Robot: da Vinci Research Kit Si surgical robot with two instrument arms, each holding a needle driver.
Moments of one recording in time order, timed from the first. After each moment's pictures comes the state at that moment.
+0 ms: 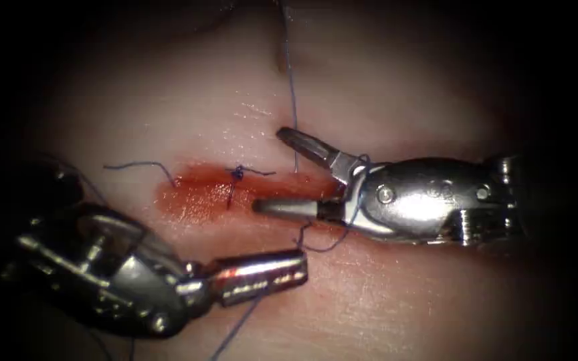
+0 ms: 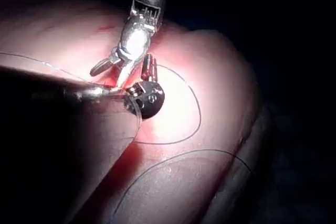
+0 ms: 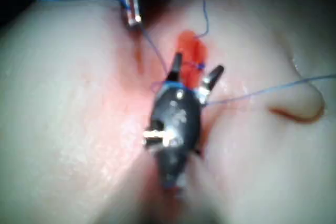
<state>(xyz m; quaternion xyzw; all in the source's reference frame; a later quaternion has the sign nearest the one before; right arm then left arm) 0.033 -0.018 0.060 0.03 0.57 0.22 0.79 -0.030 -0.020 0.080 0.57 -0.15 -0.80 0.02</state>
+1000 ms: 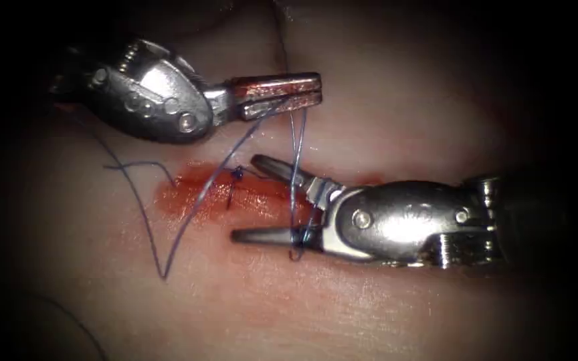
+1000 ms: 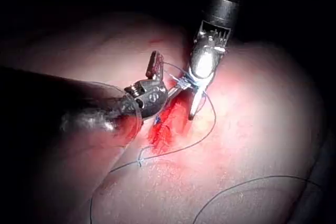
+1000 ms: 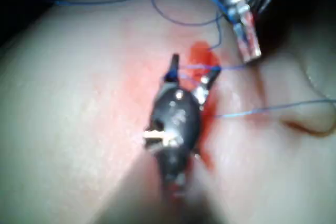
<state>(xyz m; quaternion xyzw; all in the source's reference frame) 0.034 -0.020 0.059 0.08 0.59 0.17 0.79 -0.029 -0.009 0.086 0.60 -0.13 -0.79 0.03</state>
